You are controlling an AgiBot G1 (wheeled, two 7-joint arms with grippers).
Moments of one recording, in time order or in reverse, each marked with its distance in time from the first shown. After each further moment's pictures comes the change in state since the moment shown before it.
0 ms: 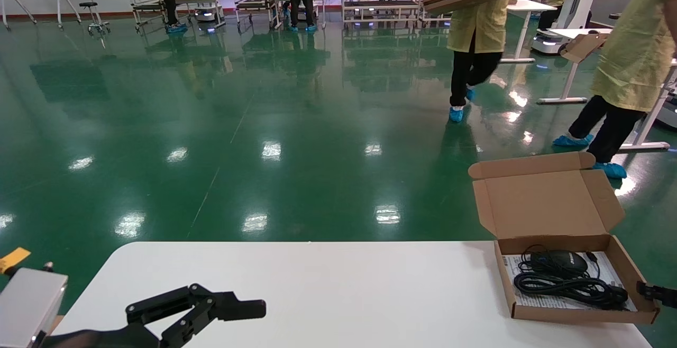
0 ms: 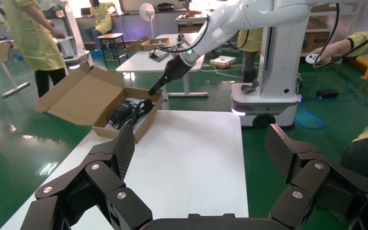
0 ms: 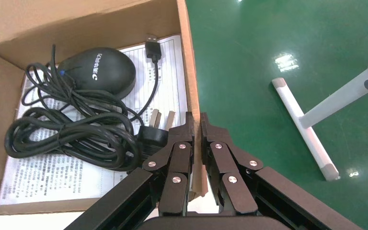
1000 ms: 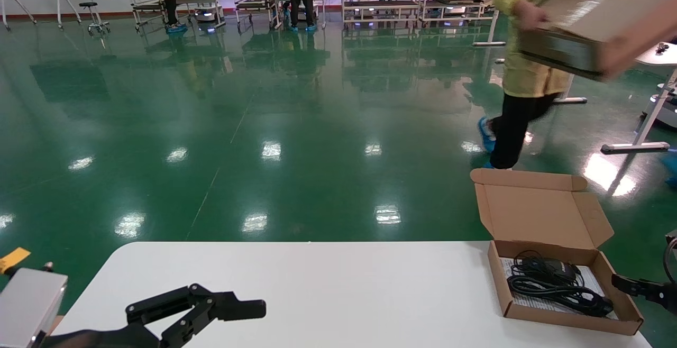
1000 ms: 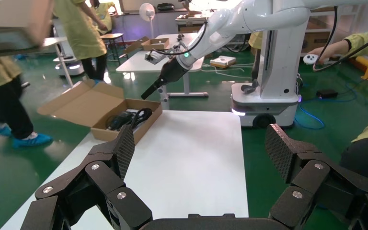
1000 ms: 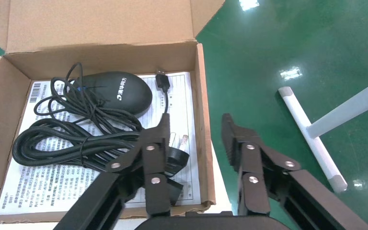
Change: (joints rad) left arm 0.000 0.000 0.000 0.000 0.000 0.000 0.000; right arm -0.024 -0.020 0.023 0.005 0.033 0.039 -0.043
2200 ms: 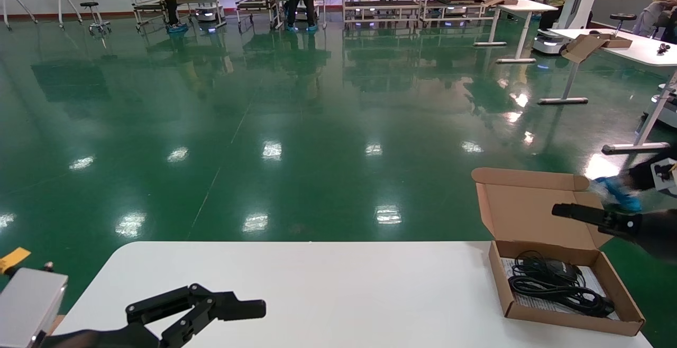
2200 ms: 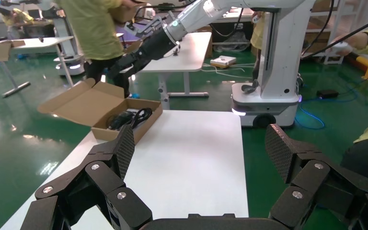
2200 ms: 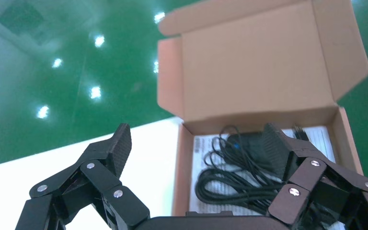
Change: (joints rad) left arm 0.000 0.000 0.000 0.000 0.000 0.000 0.000; right arm 0.164 0.034 0.057 0.026 0.085 -0.290 0.093
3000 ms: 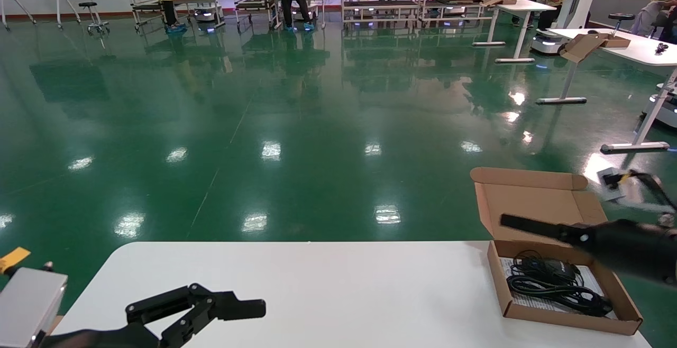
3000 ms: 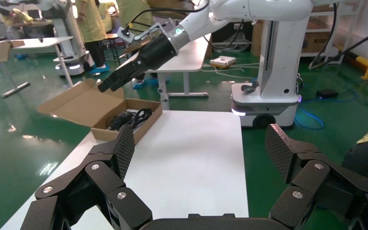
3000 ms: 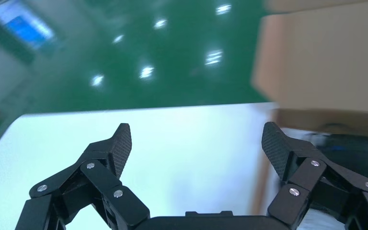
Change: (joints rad) left arm 0.000 0.000 0.000 0.000 0.000 0.000 0.000; right arm -0.163 0.063 0.159 0.278 0.076 -0.139 -0.126
